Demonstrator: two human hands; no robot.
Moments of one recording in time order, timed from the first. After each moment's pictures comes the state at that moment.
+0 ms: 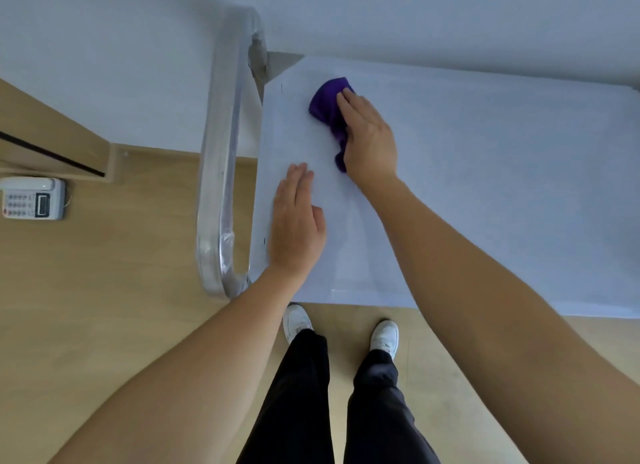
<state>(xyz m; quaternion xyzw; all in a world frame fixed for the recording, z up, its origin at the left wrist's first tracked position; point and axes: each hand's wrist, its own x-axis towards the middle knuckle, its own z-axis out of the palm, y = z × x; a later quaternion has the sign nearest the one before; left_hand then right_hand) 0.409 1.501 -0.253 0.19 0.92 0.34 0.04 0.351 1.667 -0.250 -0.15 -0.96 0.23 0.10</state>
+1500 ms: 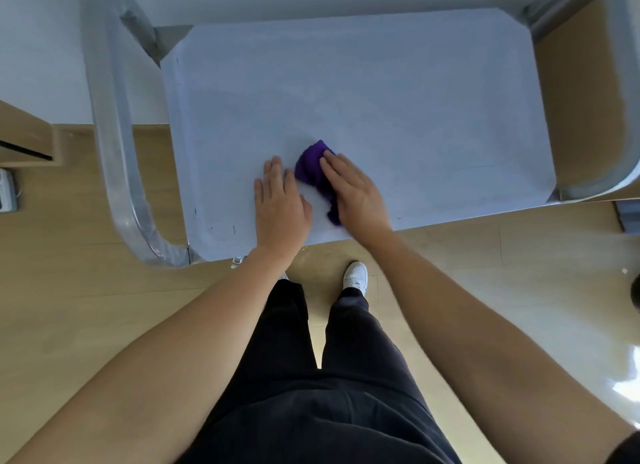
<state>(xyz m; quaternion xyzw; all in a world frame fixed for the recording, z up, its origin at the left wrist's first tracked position) 0.523 1.518 -0.228 0.24 0.95 0.16 0.14 0.587 1.657 -0.238 -0.11 -0.96 0.23 0.09</state>
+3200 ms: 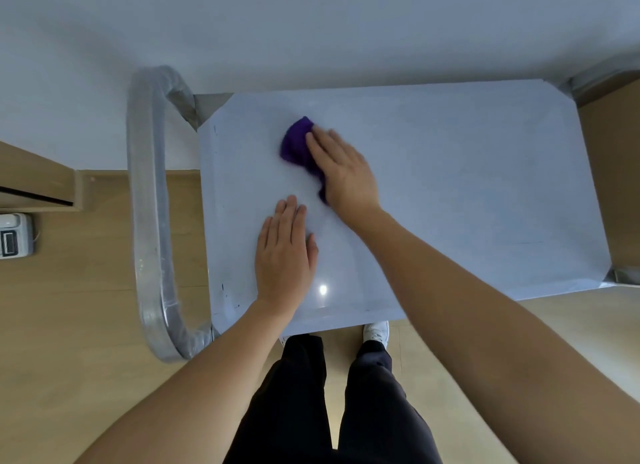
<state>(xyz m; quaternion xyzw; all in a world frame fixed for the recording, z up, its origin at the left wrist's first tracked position) 0.439 1.498 -0.258 0.29 0.94 0.15 0.01 0.398 1.675 -0.249 -0.08 -0.98 0.16 0.06</state>
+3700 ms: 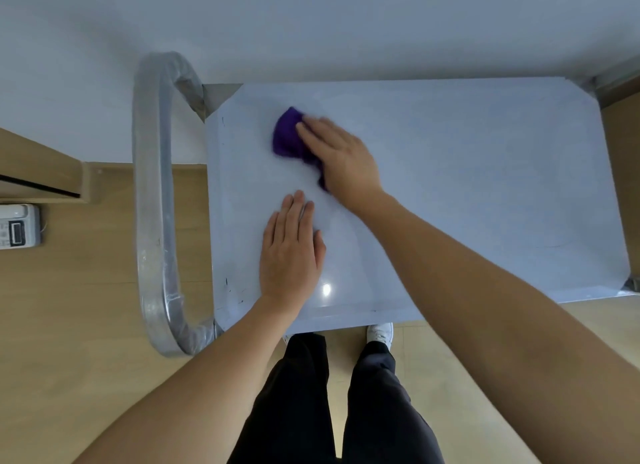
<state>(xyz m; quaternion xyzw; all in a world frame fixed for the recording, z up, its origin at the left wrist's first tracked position) 0.435 1.498 -0.257 0.30 0.95 0.14 0.01 0.369 1.677 -0.255 -0.02 -0.98 0.17 0.10</state>
